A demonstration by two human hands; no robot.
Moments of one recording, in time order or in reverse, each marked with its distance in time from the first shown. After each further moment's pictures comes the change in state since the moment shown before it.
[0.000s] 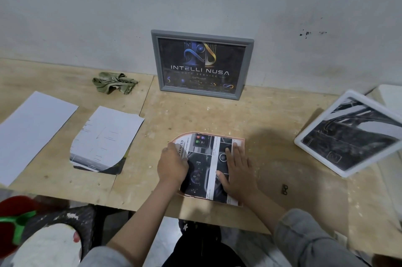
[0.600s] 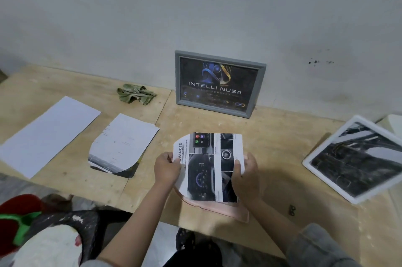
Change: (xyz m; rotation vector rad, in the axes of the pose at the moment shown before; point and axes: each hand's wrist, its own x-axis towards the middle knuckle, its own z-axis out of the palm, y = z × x) left_hand 0.008 -0.021 -0.029 -0.533 0.091 -0.225; right_hand 0.017 -0.036 -0.048 0.797 0.419 0.248
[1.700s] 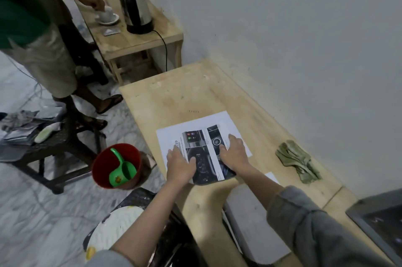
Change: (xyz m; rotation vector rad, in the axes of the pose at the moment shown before) left_hand 0.225 -0.139 -0.335 -0.154 0.412 -0.312; right_hand 0.005 -0.322 0.473 -0.455 -0.988 -0.373
